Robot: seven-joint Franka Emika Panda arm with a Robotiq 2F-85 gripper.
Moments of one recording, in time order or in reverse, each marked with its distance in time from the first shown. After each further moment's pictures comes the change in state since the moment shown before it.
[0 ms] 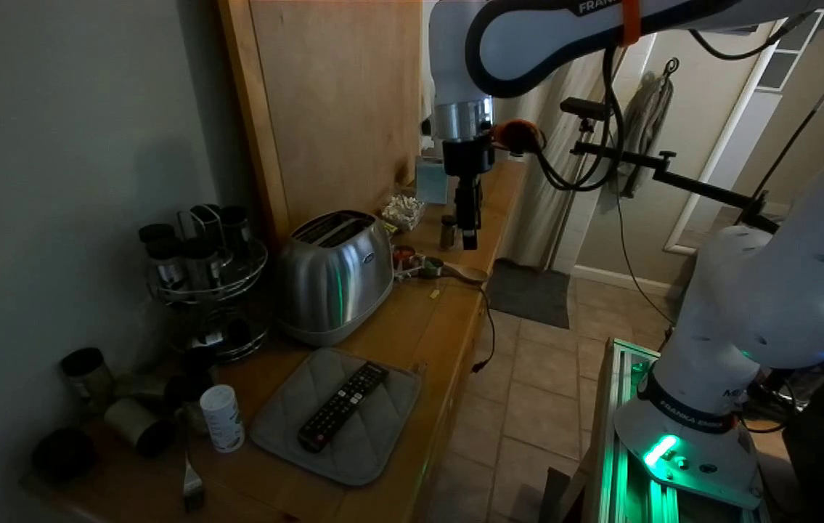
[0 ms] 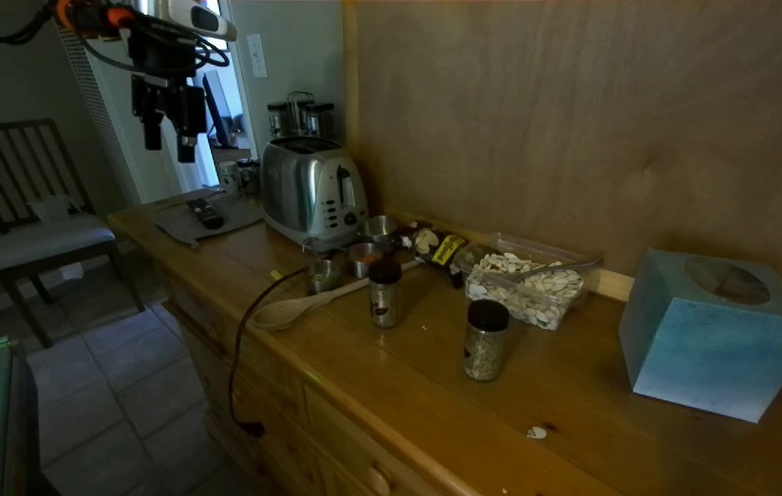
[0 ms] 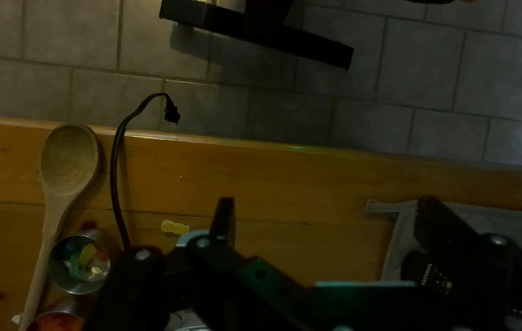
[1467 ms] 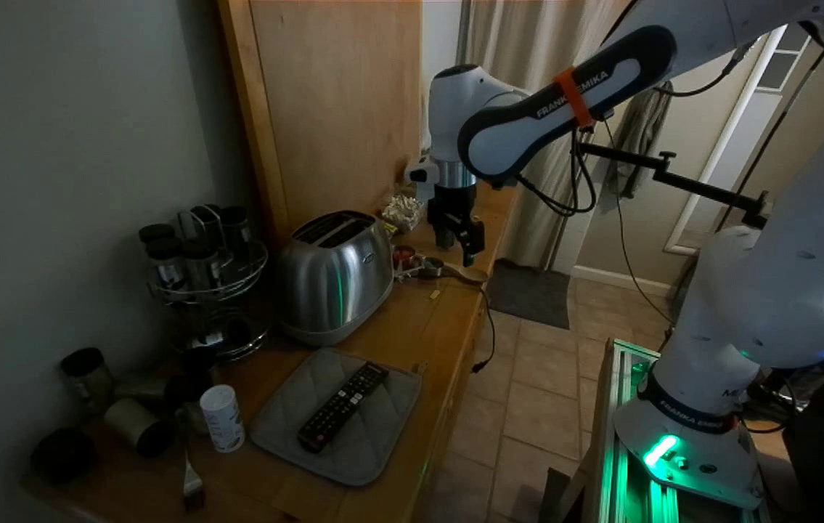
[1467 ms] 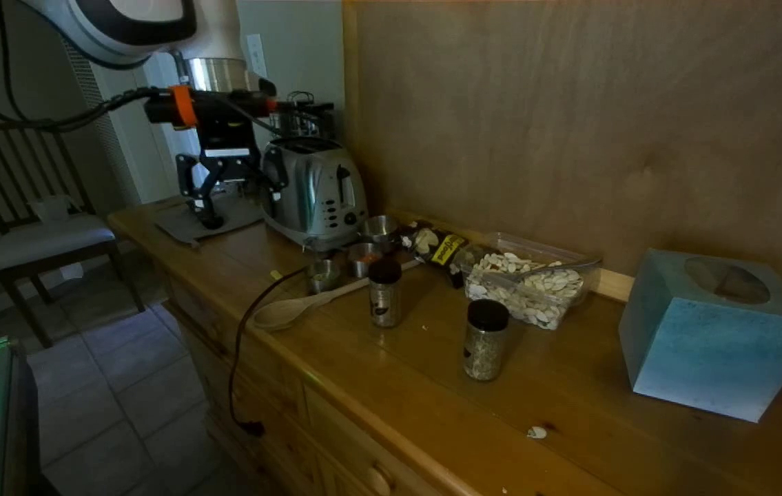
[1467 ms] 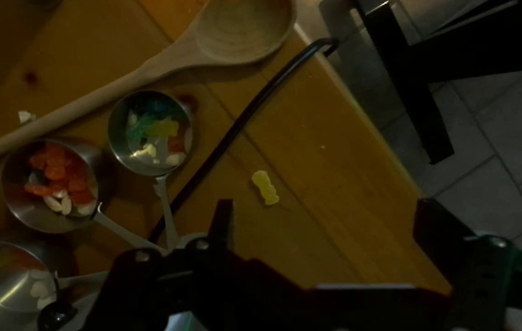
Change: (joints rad) arm -0.024 0.147 -0.094 -0.134 -0.225 0.448 -0.801
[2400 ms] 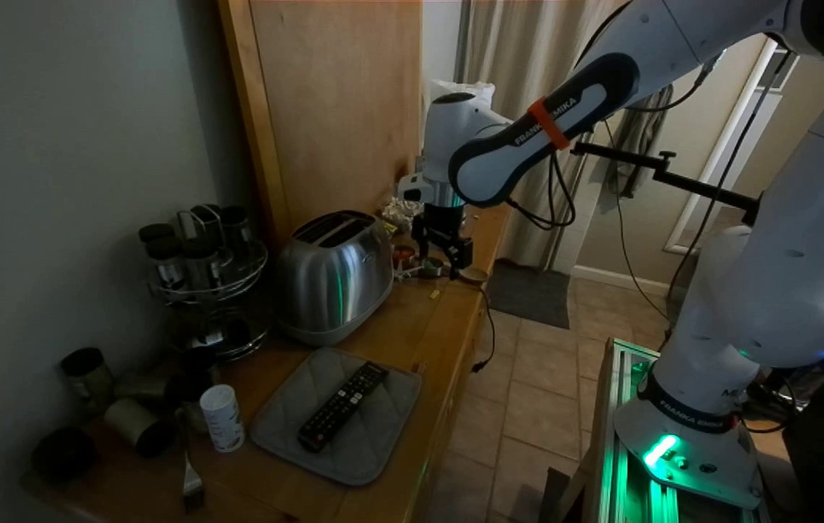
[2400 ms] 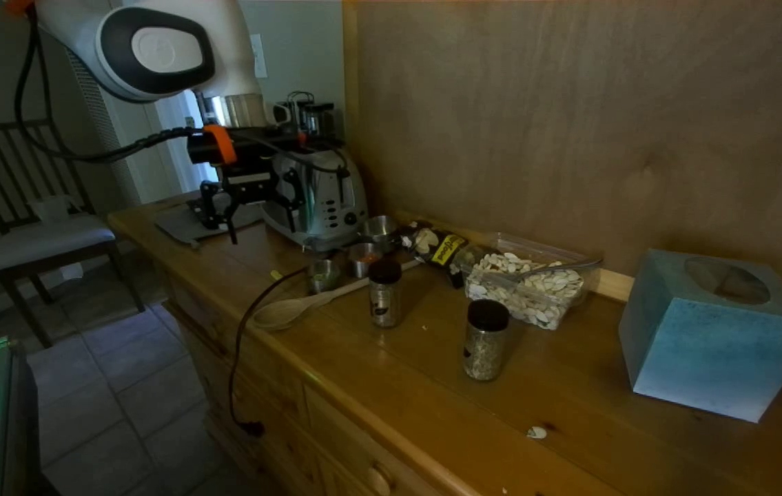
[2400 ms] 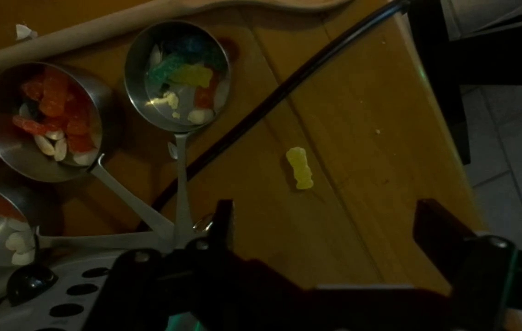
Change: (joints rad) arm -0.011 0.096 -0.002 -0.022 0.049 0.188 -0.187
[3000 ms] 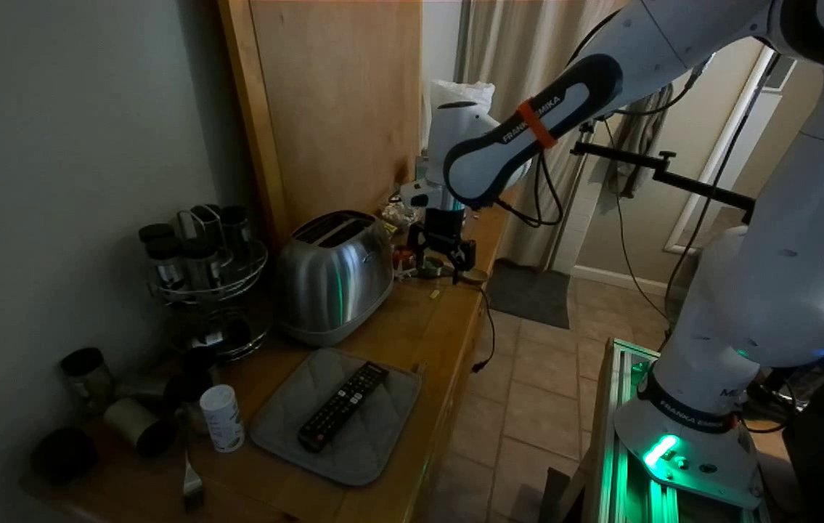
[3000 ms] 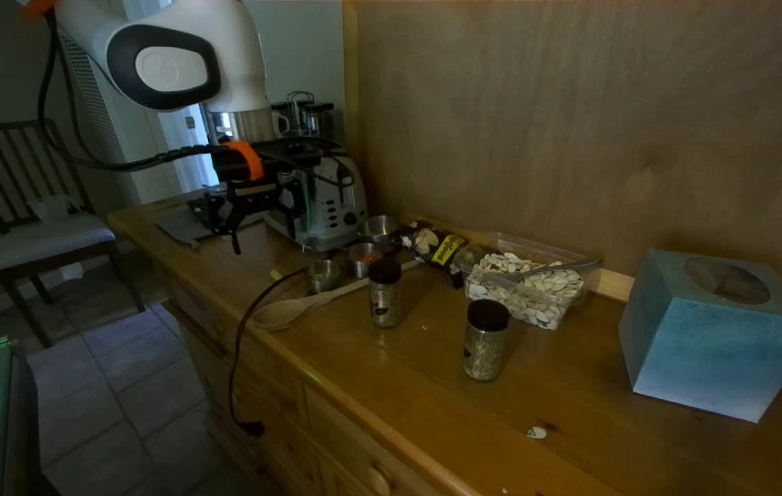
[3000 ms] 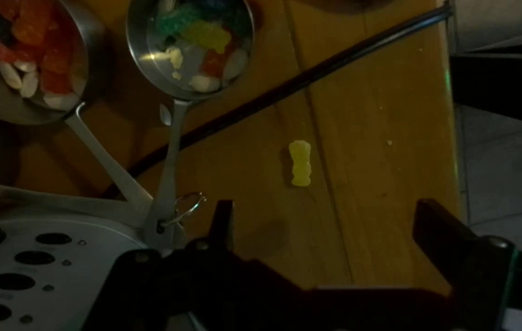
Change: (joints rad) arm -0.032 0.037 0.000 0.000 0.139 0.027 -0.361
